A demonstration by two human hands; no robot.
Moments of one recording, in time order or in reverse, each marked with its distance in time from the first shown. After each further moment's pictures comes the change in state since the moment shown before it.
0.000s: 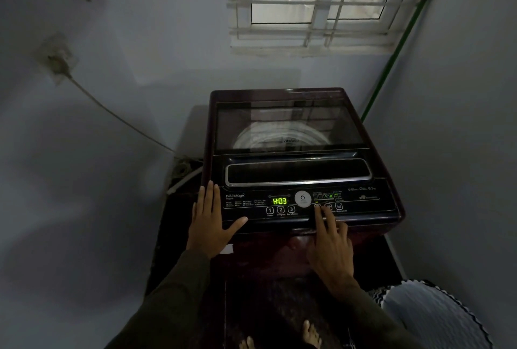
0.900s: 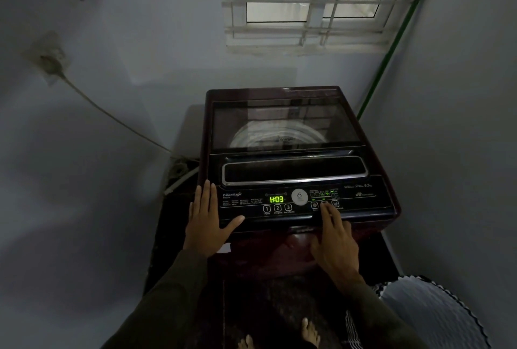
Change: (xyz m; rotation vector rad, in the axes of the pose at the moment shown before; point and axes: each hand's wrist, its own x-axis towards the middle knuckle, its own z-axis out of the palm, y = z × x) left_hand 0.000 0.001 -0.001 0.023 -0.018 -0.010; right_hand 0.000 0.008 -0.020 0.138 -0.013 0.030
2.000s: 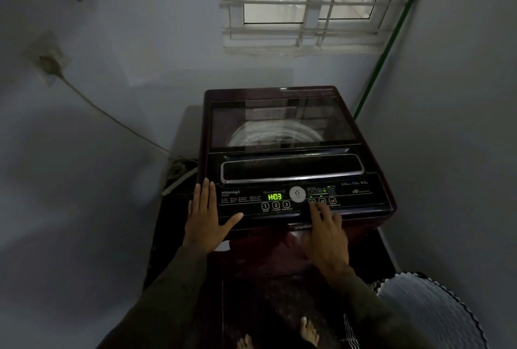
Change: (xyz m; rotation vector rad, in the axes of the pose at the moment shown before) left_hand -0.001 0.001 -0.002 -0.031 -0.021 -0.004; right_hand 0.002 -0.014 0.005 -0.027 -0.023 -0.020
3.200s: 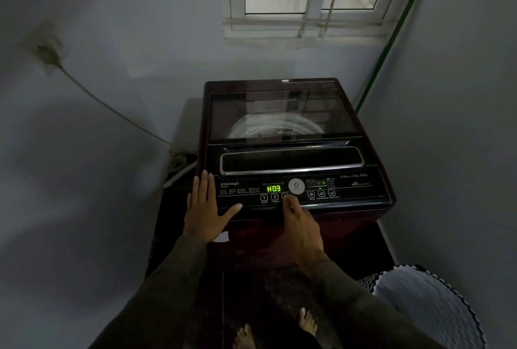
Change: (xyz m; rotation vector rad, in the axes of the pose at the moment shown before) left_hand -0.002 0.009 -0.006 -0.010 -0.058 -0.068; right_hand -0.010 -0.047 -0.004 -0.134 -0.082 -0.203
